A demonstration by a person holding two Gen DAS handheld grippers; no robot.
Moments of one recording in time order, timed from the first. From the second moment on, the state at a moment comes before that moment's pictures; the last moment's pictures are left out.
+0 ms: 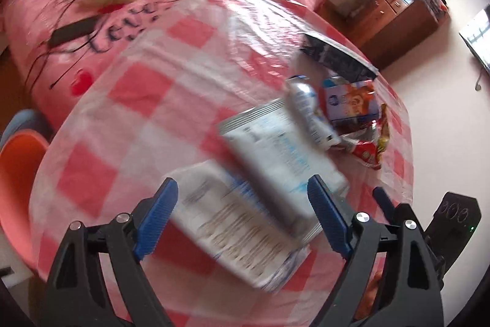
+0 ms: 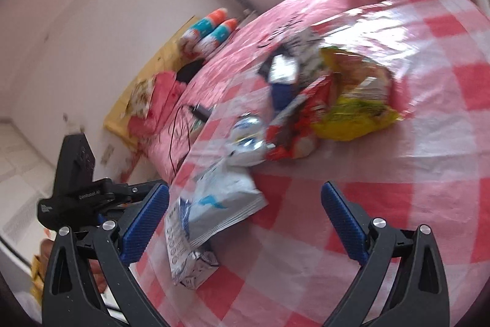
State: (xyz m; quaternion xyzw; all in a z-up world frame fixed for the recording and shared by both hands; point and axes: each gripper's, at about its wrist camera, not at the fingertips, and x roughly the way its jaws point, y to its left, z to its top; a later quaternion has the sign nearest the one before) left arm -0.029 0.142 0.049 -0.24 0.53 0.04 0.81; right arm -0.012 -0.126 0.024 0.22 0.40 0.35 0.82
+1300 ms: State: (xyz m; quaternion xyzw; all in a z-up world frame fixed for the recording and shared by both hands) left arm -0.034 0.130 0.014 -0.17 0.51 0.01 0.85; right arm -0.015 -0.106 0.020 0.16 0.41 0.34 0.83
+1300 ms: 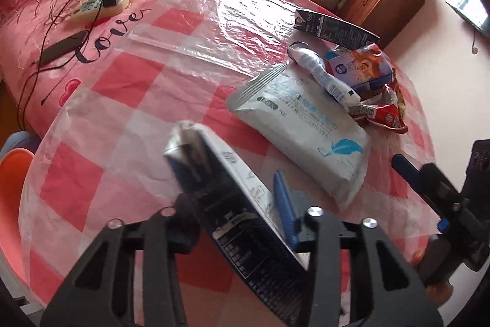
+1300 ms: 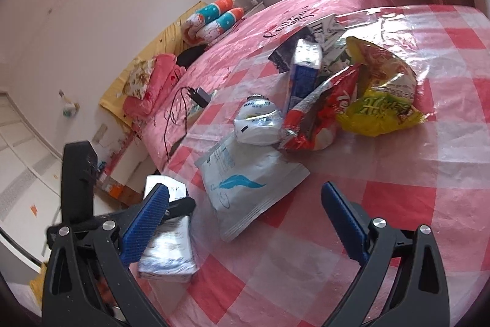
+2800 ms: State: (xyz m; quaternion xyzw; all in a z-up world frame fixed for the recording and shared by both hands) left arm -0.081 0.211 0.013 -0.22 0.47 -0.07 0.85; right arm -0.022 0.028 -0.003 -0.13 0.45 0.27 0.84
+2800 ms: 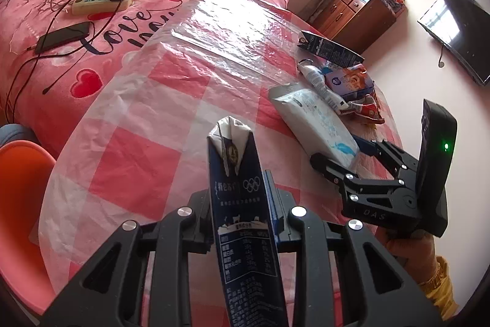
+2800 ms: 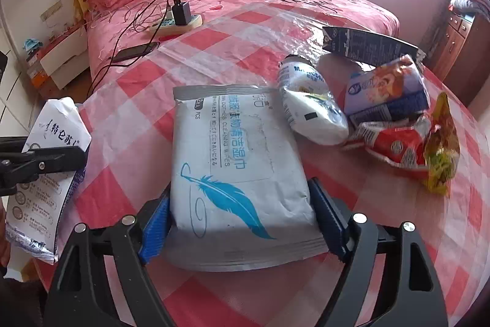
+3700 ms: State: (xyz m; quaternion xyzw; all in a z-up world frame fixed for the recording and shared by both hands) left arm -0.145 0.298 0.040 -0.26 0.41 -0.01 0.88; right arm -0.093 0.094 0.061 -0.01 0.44 0.39 0.81
